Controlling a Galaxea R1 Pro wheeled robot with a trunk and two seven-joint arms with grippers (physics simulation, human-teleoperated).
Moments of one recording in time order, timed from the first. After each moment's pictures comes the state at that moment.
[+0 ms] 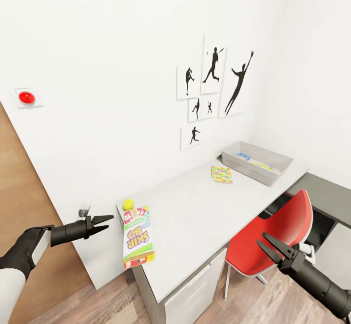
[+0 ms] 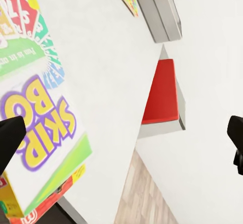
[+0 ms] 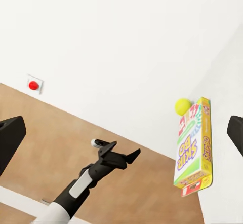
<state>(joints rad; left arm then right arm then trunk) -0.70 0.34 0.22 -0.60 0.19 0.83 -1.21 -0.05 -0.10 -0.52 -1.54 -0.80 0.99 0.96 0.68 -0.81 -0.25</state>
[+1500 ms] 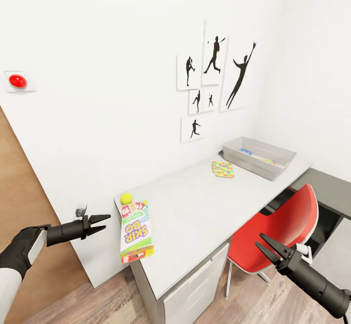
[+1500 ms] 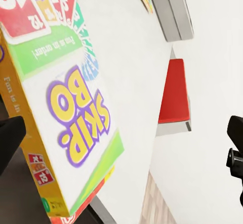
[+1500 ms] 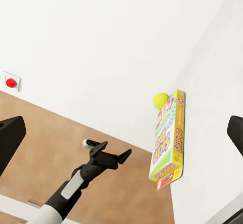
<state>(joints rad) -0.71 0.36 0.23 -0.60 0.19 0.87 -1.22 -0.05 -0.10 -0.51 -1.54 -0.80 0.99 0.92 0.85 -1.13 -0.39</state>
